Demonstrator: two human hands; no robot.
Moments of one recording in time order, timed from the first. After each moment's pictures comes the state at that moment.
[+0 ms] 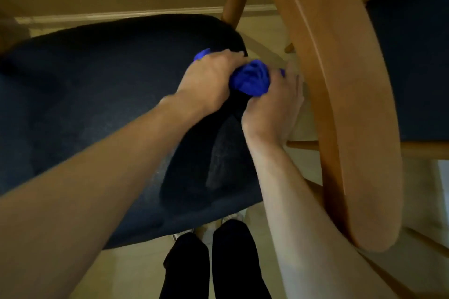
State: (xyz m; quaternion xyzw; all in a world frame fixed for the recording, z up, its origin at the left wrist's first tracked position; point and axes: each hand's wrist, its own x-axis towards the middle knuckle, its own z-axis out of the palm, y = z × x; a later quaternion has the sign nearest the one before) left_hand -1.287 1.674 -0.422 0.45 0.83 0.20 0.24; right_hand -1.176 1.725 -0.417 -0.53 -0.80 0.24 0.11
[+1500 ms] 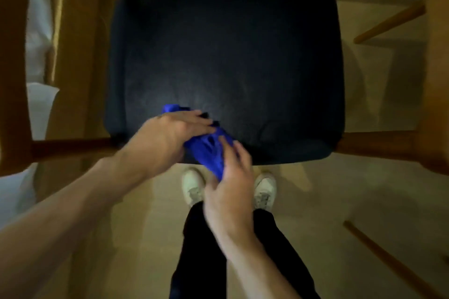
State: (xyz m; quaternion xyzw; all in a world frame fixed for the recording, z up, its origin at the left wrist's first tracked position) left_hand -1.213 1.385 -0.388 0.45 0.84 0.13 0.28; right_hand -1.066 1.473 -0.390 -0.37 -0.80 0.46 -0.08
